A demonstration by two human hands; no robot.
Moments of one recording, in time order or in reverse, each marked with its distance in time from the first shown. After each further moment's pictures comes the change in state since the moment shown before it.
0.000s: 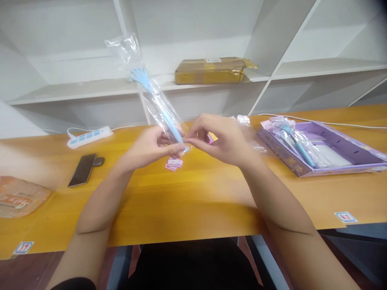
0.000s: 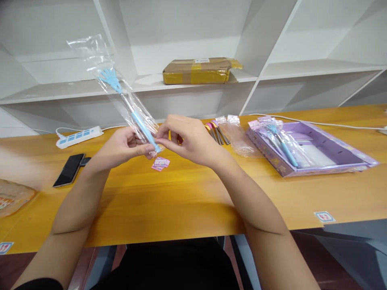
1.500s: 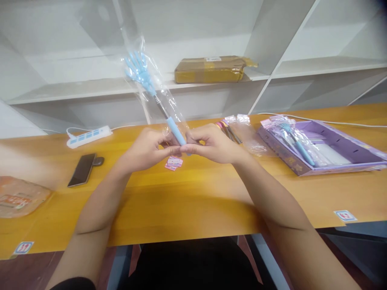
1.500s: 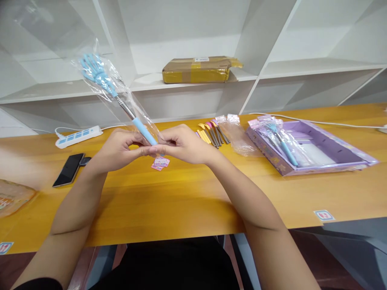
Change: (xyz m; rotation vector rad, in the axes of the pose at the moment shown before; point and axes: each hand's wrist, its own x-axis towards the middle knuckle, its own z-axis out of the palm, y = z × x) left_hand -0.004 0.007 -0.001 0.545 0.014 0.193; right_hand -0.002 0.017 0.016 0.366 -0.253 0.182
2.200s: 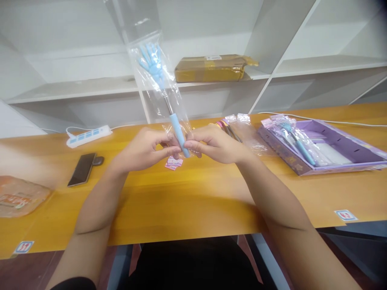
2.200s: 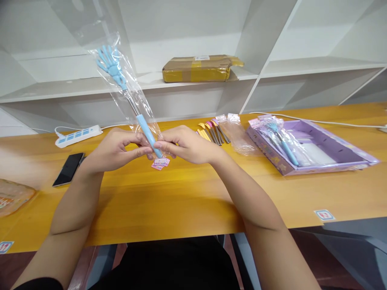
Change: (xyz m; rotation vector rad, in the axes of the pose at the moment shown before) left_hand -0.002 0.003 -0.010 0.041 -0.079 0.058; right_hand -0.001 -0.005 -0.009 -0.089 -0.079 -0.144
